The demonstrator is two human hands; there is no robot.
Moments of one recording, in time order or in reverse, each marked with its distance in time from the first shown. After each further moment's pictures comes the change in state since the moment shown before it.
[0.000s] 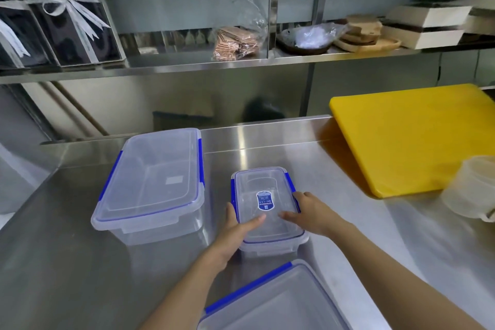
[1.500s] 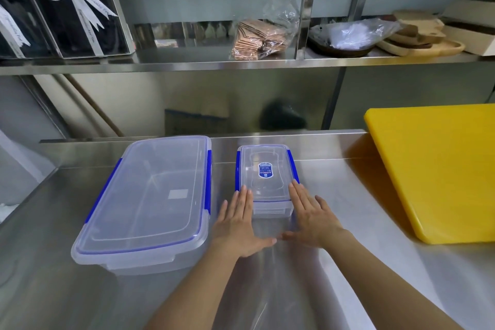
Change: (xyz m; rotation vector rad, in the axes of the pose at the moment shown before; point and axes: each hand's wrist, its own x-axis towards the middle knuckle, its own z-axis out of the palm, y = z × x) left_hand 0.108 0.013 -0.030 1.359 0.143 0.103; right_hand 0.100 -0.003 0.014 -0.541 0.036 -0.280
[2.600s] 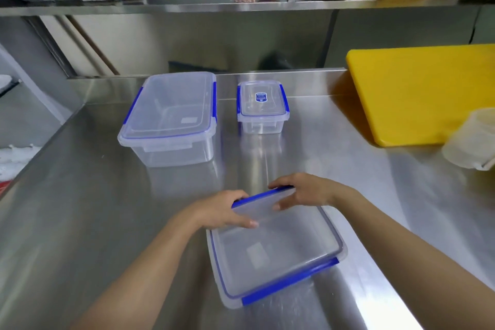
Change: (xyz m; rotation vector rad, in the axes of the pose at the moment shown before) left_hand -0.214 -0.009 0.007 -0.575 -0.381 0.140; right_hand -0.186 -0.068 -0.029 0.563 -0.412 -0.115
